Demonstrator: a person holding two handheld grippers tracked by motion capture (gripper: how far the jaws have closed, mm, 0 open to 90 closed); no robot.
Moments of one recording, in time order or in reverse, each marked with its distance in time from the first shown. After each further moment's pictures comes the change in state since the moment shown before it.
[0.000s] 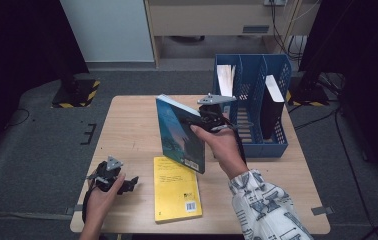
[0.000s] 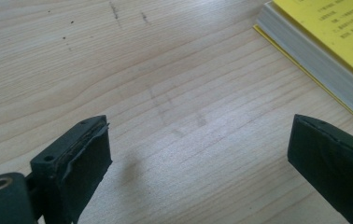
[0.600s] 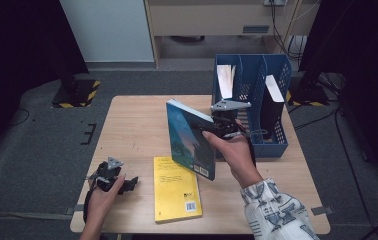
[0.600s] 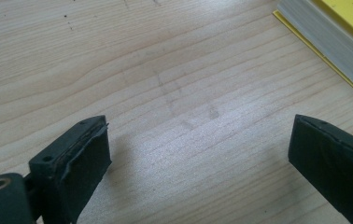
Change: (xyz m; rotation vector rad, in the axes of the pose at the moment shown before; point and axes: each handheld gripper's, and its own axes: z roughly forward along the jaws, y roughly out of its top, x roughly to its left) left arm 0.003 -0.004 0.009 0.037 0.014 -0.040; right arm -0.002 -0.013 -0.035 -0.001 -0.013 0.024
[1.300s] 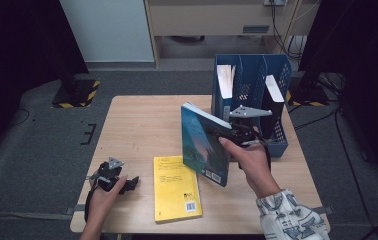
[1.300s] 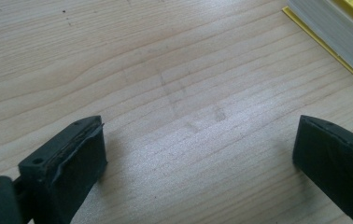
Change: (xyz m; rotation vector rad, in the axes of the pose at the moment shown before) left arm 0.000 -0.003 0.007 -0.012 0.007 -0.002; right arm -0.009 -0.017 -0.043 -0.020 -0.035 0.030
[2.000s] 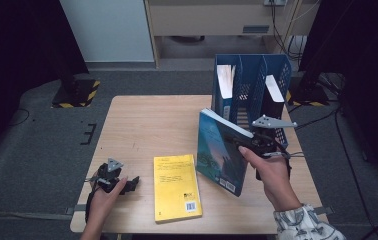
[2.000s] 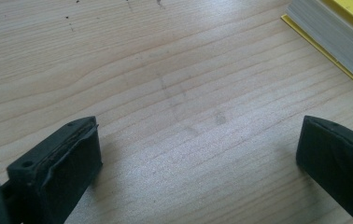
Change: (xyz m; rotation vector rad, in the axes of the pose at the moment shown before) left arm 0.000 -0.005 0.002 -0.047 0.003 -0.007; right arm -0.015 -0.024 -0.046 -0.026 -0.043 0.060
